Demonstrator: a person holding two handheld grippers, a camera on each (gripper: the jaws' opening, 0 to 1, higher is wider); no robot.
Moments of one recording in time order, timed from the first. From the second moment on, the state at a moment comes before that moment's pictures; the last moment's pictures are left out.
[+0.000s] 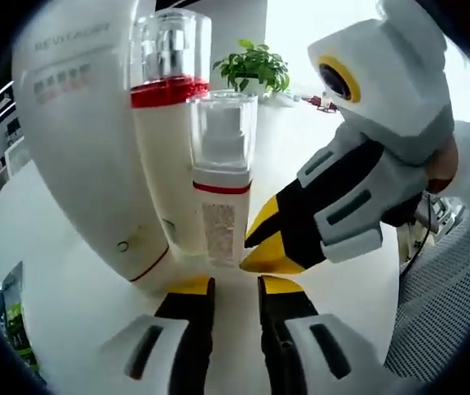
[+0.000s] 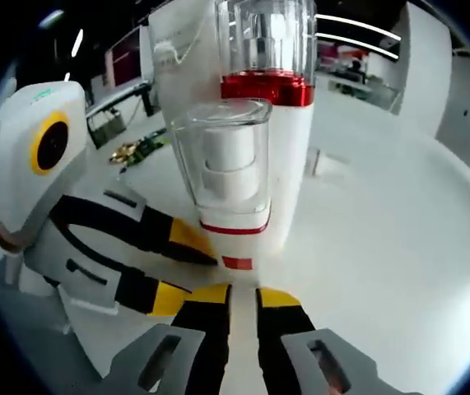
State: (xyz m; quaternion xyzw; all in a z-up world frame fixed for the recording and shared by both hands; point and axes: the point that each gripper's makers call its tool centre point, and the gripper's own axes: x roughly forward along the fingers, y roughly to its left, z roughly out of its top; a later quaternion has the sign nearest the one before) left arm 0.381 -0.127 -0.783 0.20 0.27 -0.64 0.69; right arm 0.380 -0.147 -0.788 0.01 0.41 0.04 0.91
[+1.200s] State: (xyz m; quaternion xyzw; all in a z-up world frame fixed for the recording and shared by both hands) left arm 0.375 -0.137 -0.775 0.17 0.25 -0.66 0.69; right arm 0.379 -0.151 -0.777 0.02 0.39 0.04 0.92
